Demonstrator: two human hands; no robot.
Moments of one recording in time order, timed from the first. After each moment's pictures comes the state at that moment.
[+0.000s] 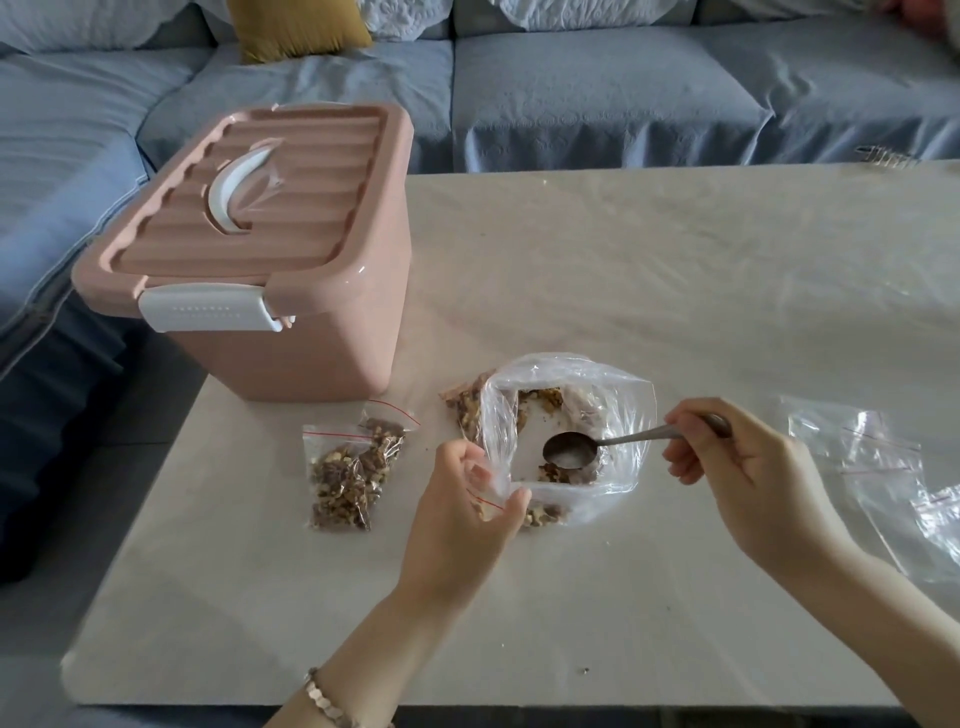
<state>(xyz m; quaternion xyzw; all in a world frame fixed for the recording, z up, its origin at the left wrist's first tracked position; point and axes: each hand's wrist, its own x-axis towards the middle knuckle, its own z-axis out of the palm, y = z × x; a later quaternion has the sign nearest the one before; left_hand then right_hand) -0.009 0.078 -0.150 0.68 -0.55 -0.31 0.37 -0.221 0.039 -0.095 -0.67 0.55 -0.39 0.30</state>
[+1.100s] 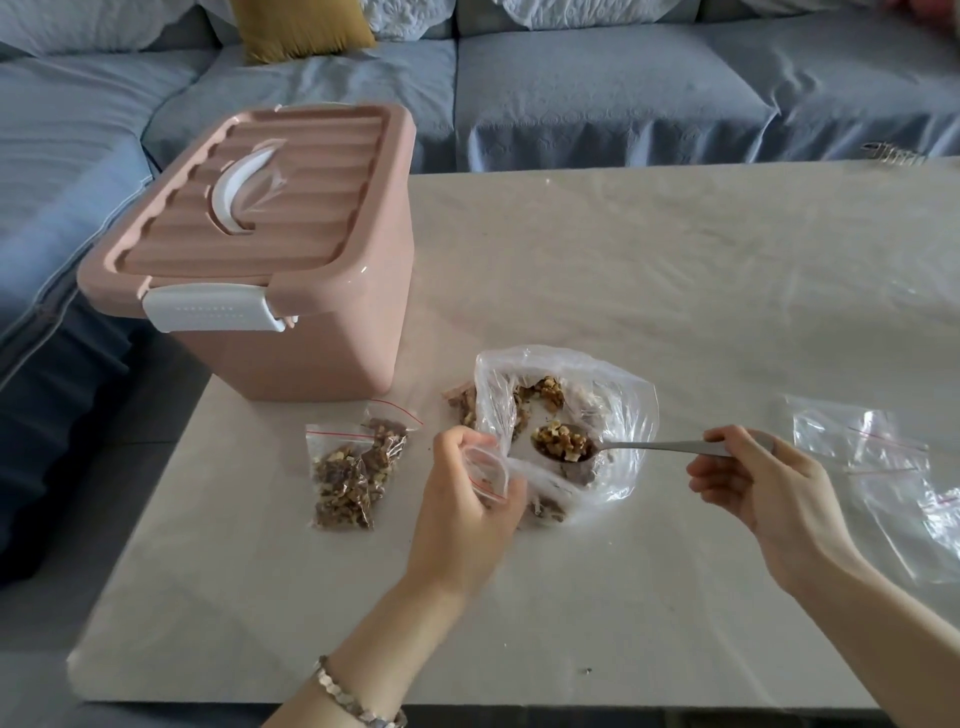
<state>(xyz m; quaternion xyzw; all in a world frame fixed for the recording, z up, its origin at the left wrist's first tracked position) -0.012 0.074 -0.142 0.66 -0.54 -0.32 0.41 -0.230 0.034 -0.103 -0.30 0.61 -0.49 0.54</state>
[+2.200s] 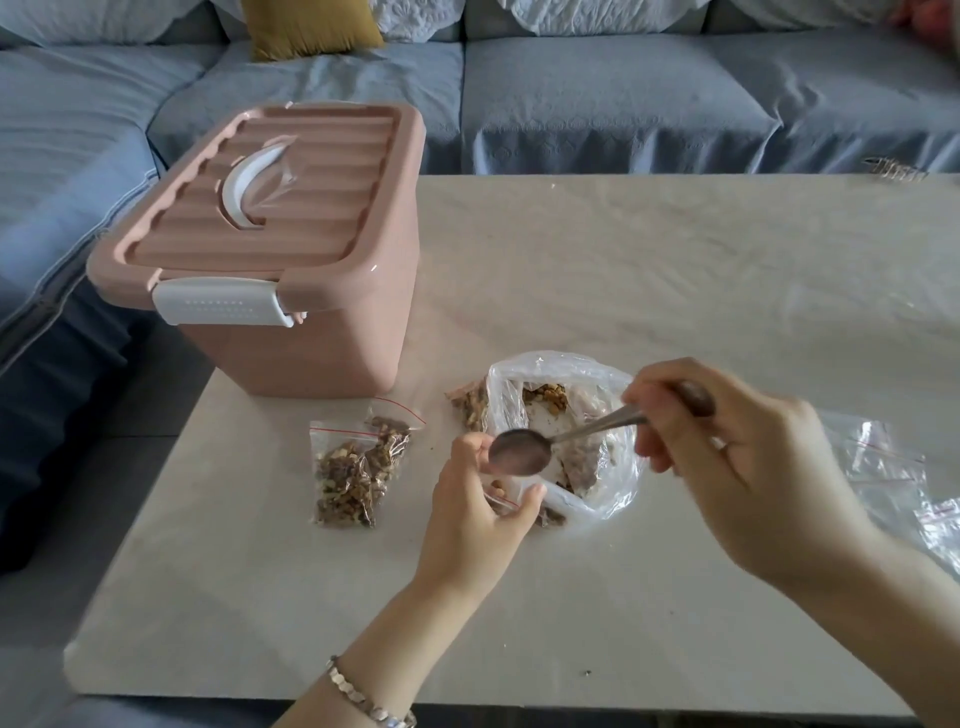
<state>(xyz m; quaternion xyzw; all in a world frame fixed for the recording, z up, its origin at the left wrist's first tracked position) -0.016 0.074 -0.160 0.66 -0.56 -0.27 0.43 -0.183 0.050 -0.035 -0.78 0.44 -0.39 0.21</state>
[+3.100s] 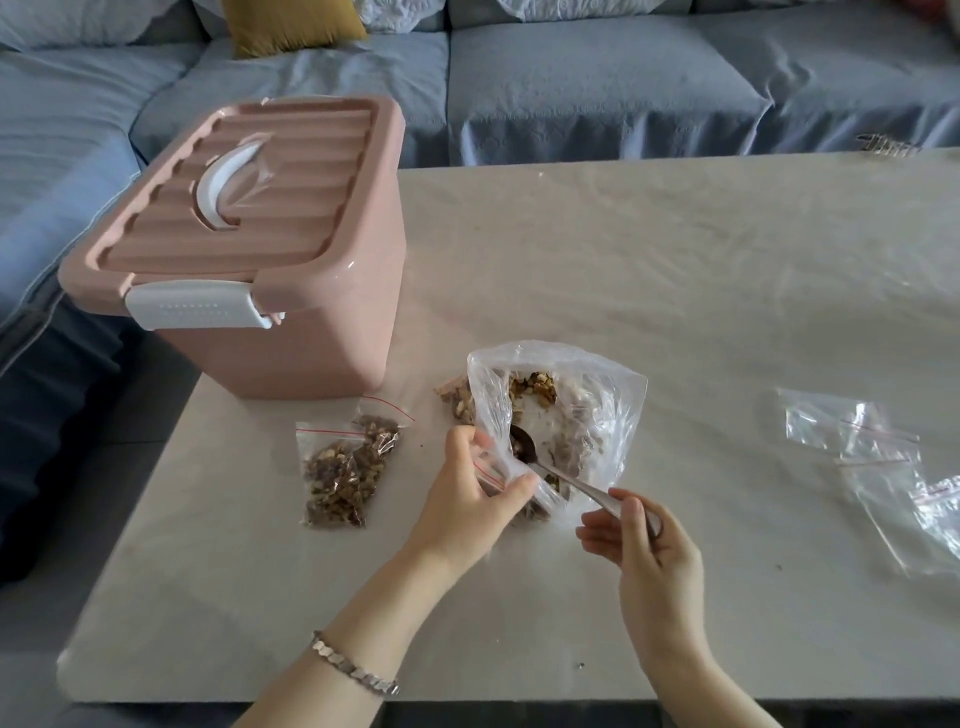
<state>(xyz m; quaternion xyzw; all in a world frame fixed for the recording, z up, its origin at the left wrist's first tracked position) -0.012 0.060 -0.150 0.65 -0.51 -0.43 0.35 -0.162 0.089 -0.156 -0.31 0.61 -0.53 0.49</state>
